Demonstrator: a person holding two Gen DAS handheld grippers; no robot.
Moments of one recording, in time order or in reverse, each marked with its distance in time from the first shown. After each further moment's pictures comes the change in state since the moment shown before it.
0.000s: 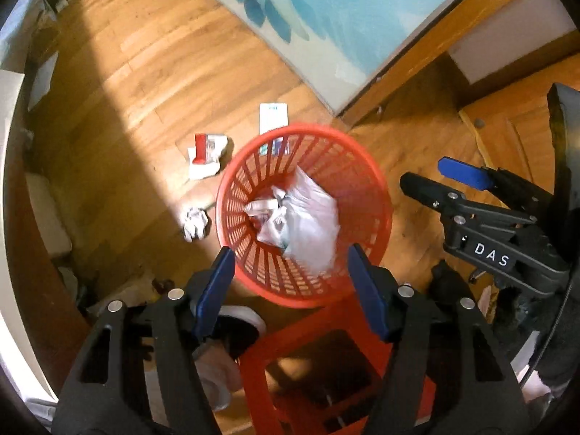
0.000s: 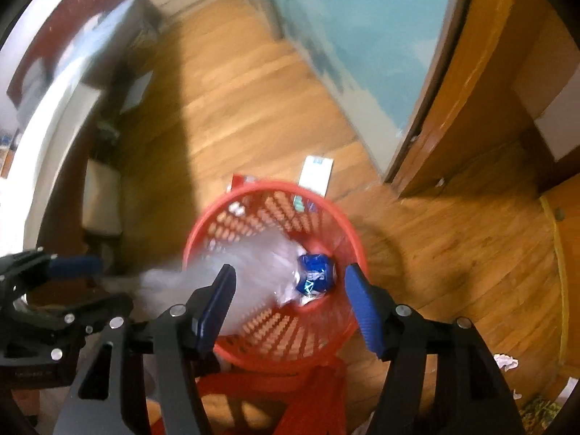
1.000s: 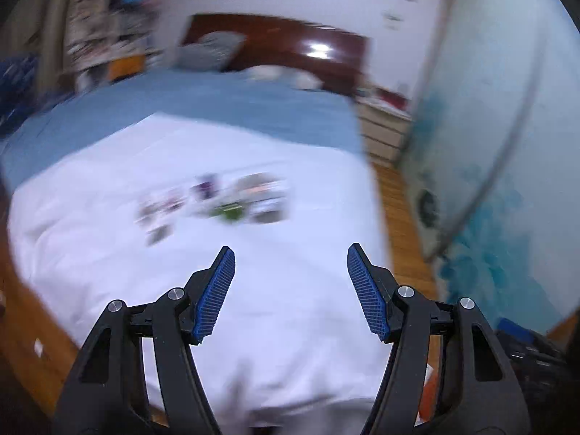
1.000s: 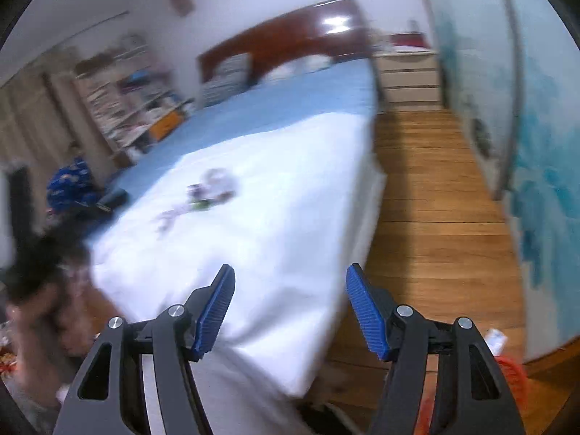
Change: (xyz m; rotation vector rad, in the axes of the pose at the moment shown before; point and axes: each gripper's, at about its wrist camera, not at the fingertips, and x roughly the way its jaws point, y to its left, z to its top) left arm -0.270 0.334 -0.290 -0.851 -0.937 0.424; right arm -0.168 0.457 -0.052 -0.586 -0.309 0.534
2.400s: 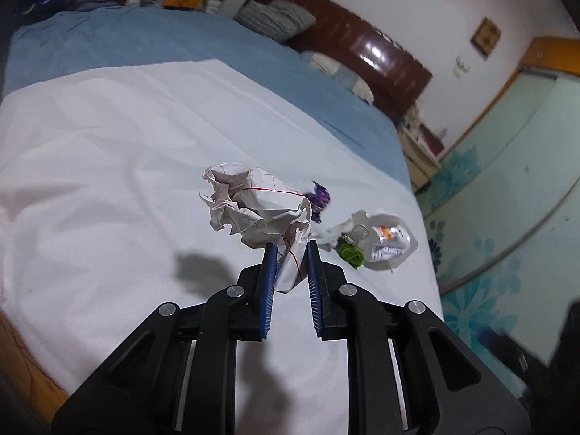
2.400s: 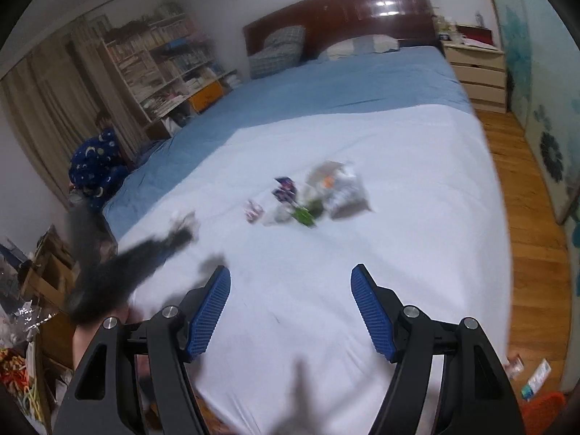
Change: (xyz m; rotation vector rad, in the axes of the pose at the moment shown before) left arm 0.065 0.187 0.026 -0.340 0.044 -0.091; right arm 0.181 0.147 0.070 -0.090 0.081 0.094
